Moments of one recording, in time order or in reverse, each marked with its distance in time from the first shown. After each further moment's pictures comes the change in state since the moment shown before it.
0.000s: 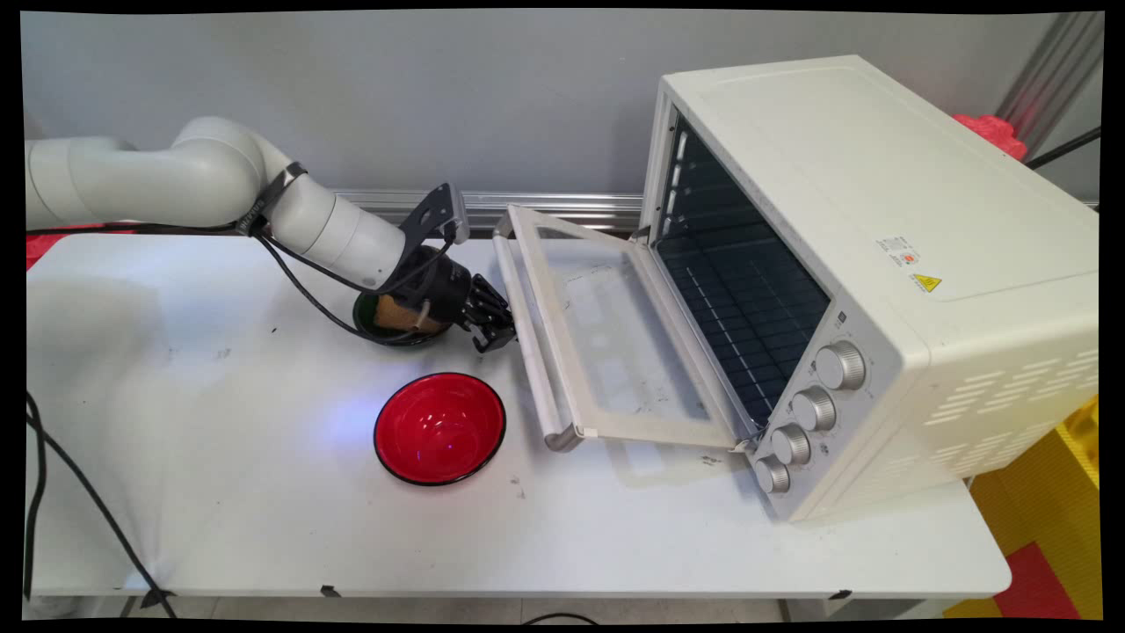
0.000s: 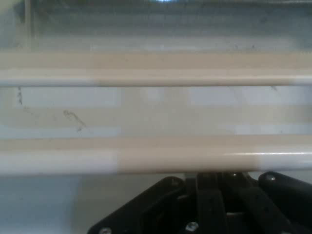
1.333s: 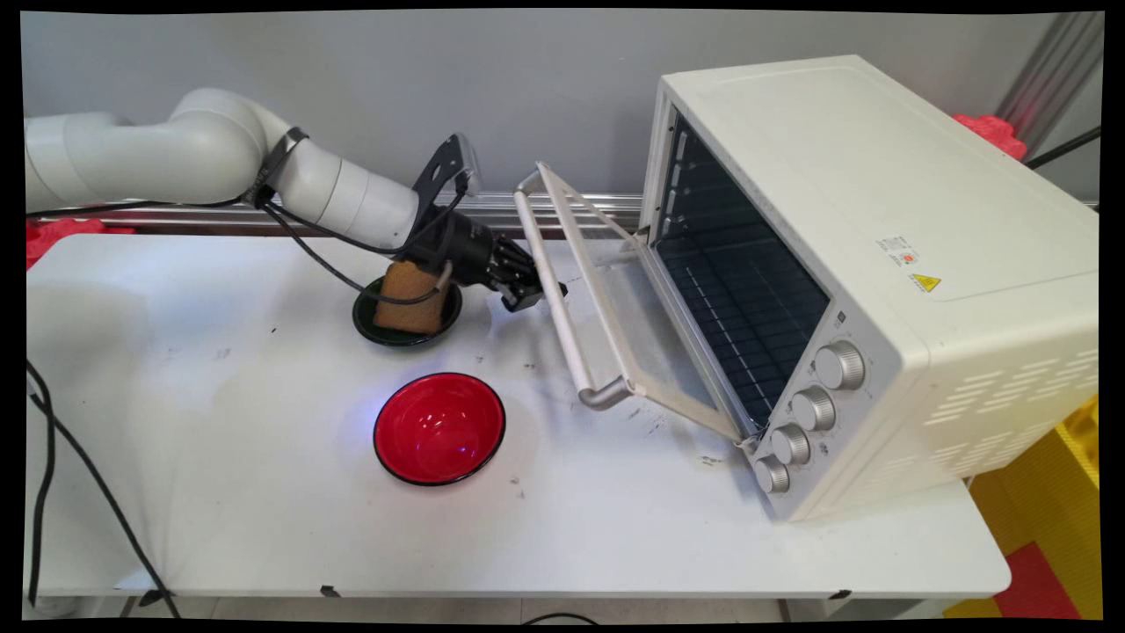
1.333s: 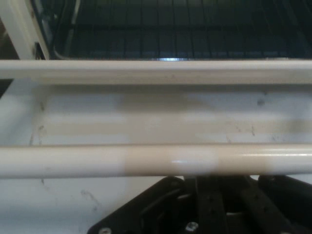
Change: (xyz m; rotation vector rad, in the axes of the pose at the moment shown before) arm 0.039 -0.001 -0.010 0.020 0.135 0.005
